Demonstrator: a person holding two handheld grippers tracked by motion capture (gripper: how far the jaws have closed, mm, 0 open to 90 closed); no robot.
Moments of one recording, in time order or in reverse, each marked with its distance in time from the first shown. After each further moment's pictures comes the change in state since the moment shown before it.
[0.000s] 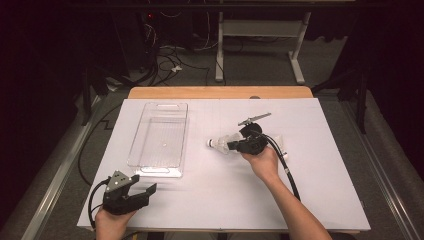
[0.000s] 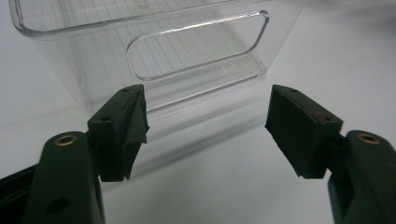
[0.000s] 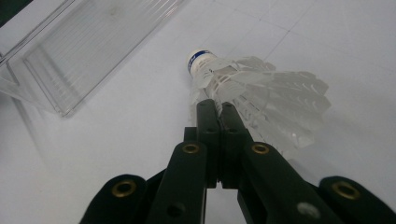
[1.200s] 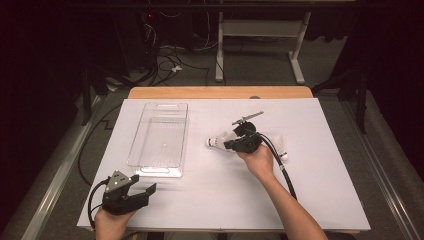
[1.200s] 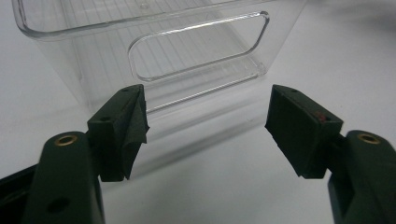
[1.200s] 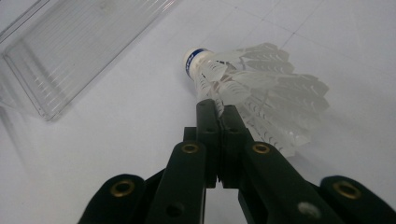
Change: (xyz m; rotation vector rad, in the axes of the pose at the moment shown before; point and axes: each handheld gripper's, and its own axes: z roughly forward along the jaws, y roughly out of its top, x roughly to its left) left arm 0.000 0.000 0.000 -0.003 0.000 -0.002; right arm 0.004 0.008 0.014 0.033 -0.028 -0.017
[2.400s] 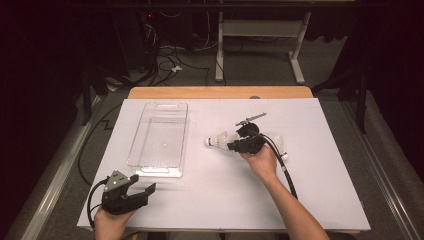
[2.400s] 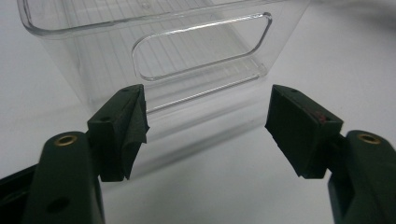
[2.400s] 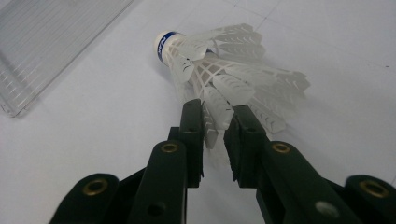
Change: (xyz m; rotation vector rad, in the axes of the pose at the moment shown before) left arm 0.002 0.000 -0.001 -0.002 -0.006 -0.009; right arm -0.009 -0.007 0.000 0.015 -0.061 0.021
